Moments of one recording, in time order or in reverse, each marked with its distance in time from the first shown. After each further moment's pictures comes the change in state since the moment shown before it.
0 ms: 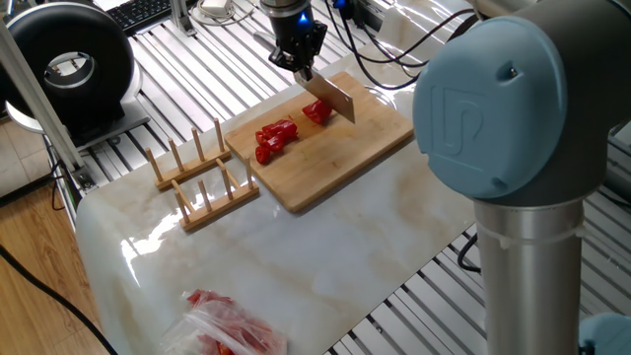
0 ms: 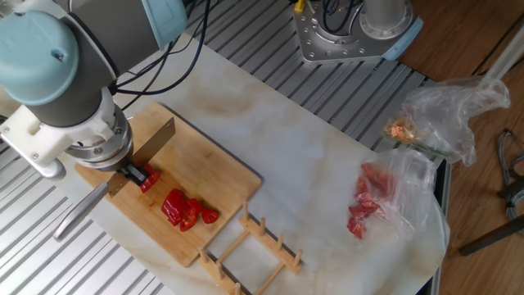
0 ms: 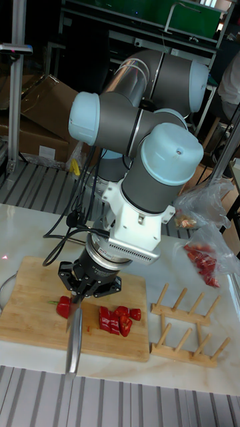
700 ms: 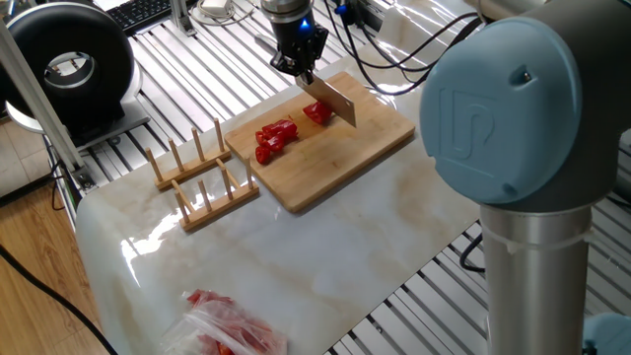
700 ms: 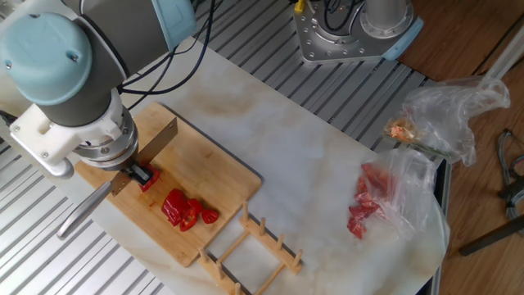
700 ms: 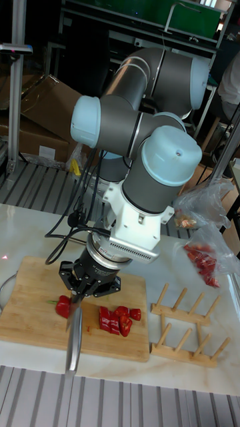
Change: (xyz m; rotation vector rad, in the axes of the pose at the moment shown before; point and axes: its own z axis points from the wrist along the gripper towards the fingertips) arm 0.004 -0.001 0.007 0.008 -0.011 0.004
